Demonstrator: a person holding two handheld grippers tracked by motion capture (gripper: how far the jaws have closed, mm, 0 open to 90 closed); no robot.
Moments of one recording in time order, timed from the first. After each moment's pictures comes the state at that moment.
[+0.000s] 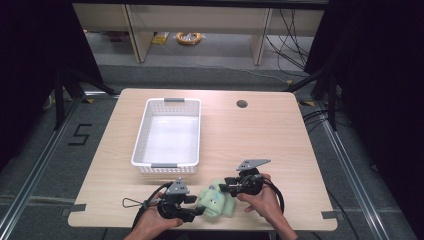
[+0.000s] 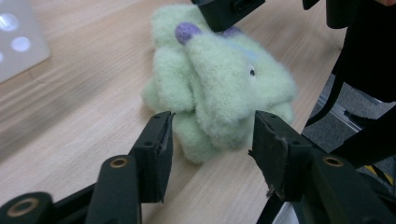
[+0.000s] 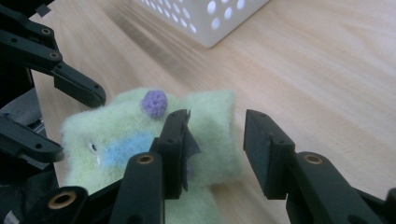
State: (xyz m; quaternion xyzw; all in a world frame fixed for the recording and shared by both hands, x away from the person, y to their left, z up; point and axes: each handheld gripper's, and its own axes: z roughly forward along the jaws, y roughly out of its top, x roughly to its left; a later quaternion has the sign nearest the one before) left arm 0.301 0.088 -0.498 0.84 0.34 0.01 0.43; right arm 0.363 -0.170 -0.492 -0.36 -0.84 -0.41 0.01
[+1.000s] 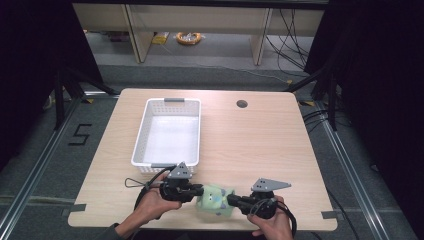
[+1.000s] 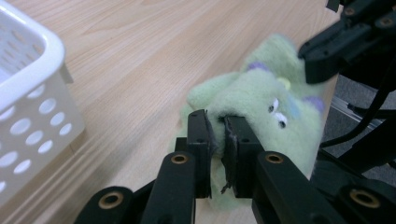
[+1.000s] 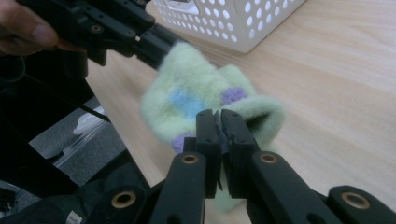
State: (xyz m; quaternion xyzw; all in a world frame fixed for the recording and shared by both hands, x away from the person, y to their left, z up) left arm 0.339 0.085 -0.469 0.85 0.29 0.02 0.44; right arm 0.289 -0.189 -0.476 -0.38 -0.79 -0.49 0.01
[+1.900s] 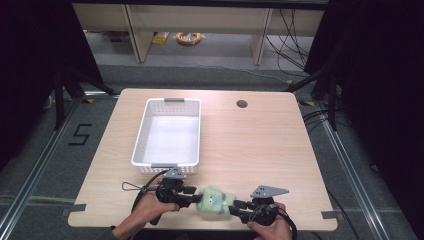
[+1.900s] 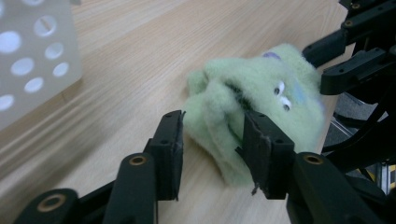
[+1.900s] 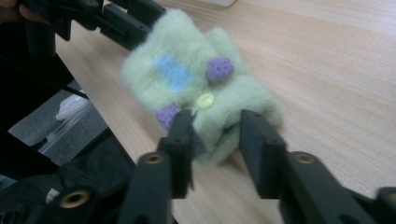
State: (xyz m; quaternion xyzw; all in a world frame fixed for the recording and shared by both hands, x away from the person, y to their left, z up) left arm 0.335 0.109 -0.492 0.83 0.35 -0.03 0.44; right arm 0.284 -0.196 -0.494 -0.41 -0.80 -0.44 0.01
